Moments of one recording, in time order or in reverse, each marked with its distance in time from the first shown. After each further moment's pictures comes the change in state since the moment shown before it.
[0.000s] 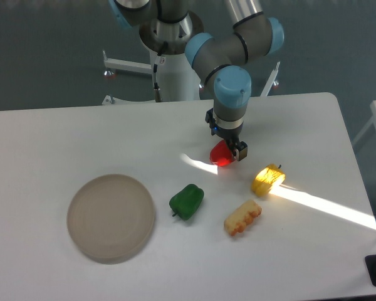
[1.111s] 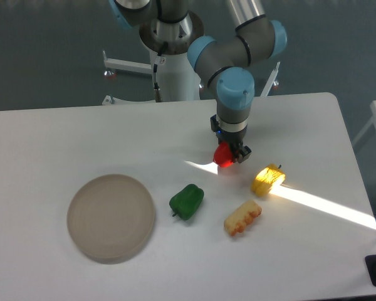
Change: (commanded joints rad) arm 0.003 0.014 0.138 -0.025 -0.008 0.006
